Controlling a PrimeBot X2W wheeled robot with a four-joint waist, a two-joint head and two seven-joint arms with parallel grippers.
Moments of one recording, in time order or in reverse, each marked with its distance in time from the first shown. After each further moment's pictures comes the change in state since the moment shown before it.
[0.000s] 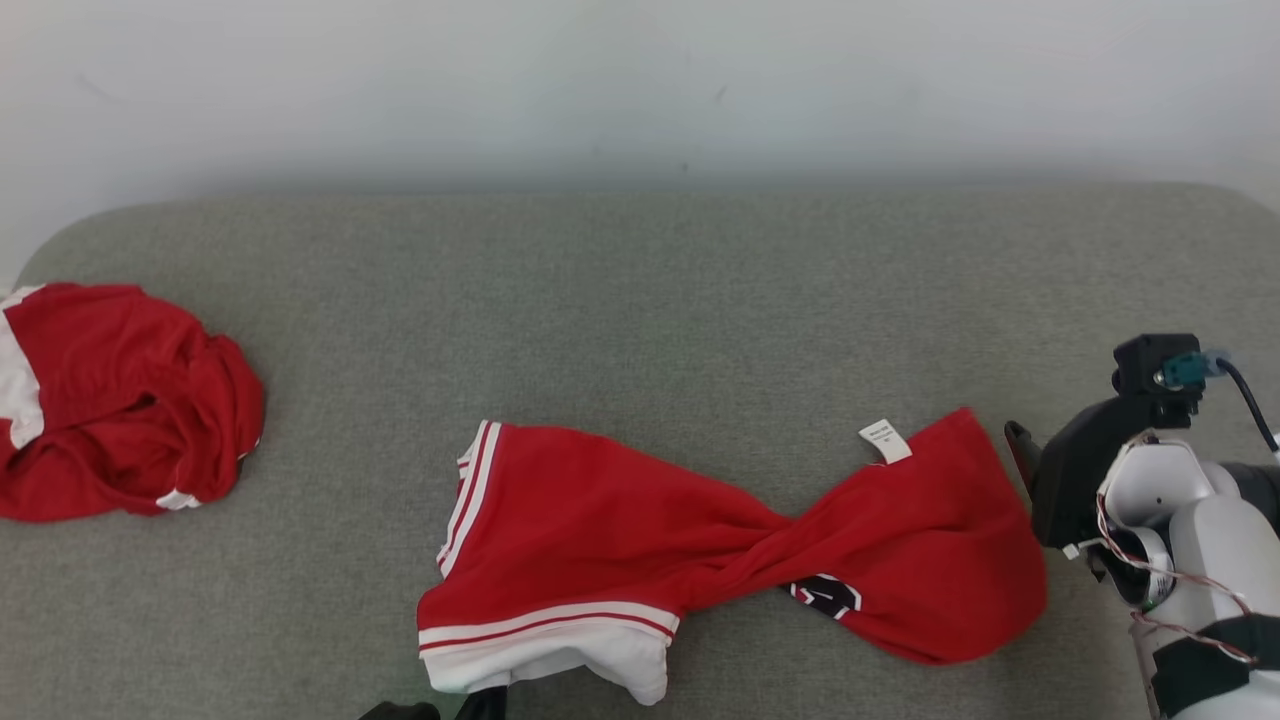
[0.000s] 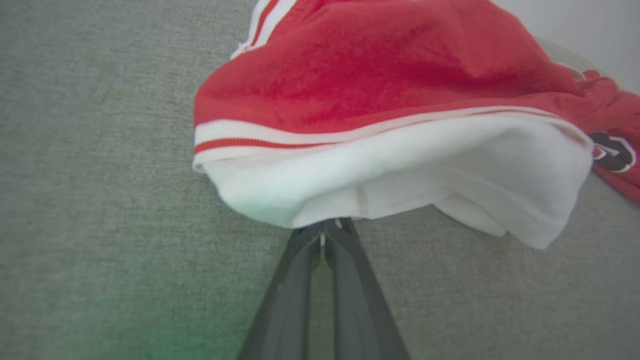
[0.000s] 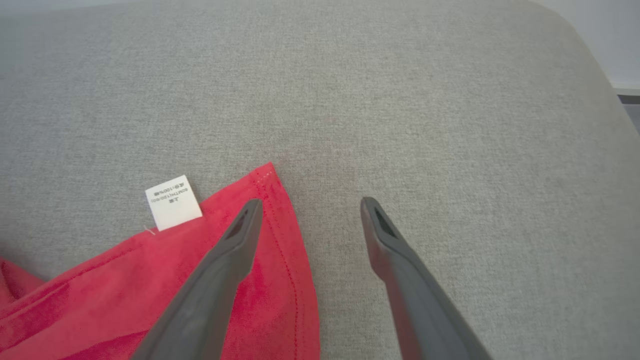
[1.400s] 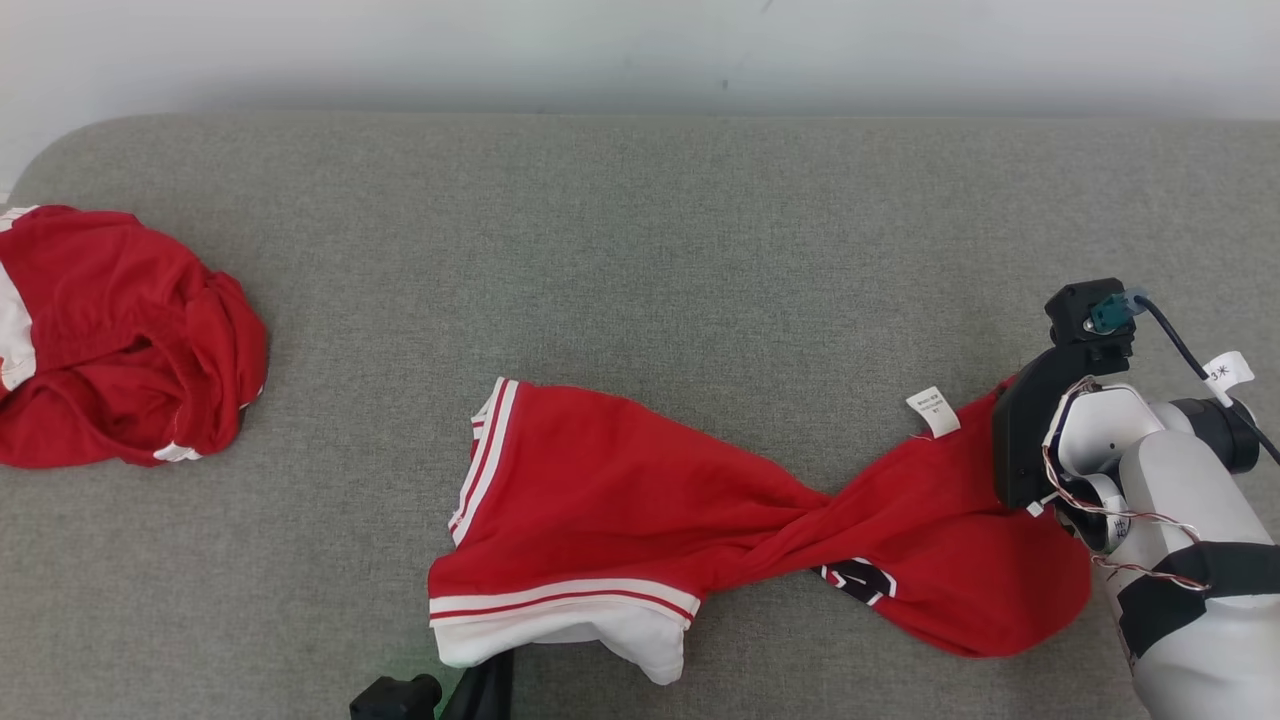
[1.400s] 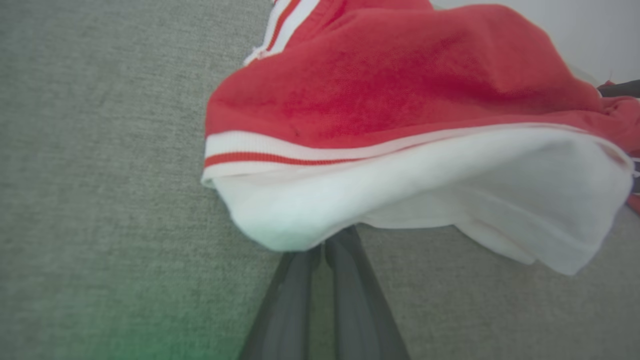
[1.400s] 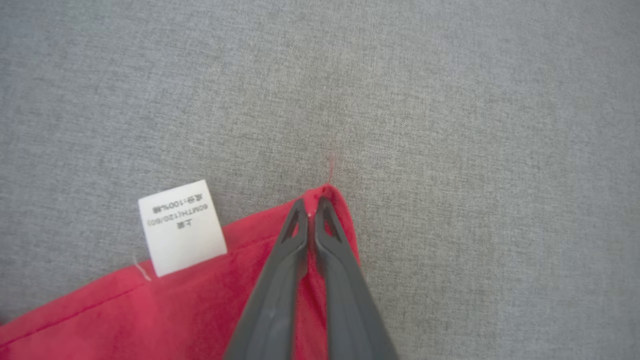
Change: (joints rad) left arm -0.040 -0.002 -0.013 -0.030 0.000 0.000 -0.008; right arm -0.172 -0.038 0.164 0.171 -0.030 0.000 0.025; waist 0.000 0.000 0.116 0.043
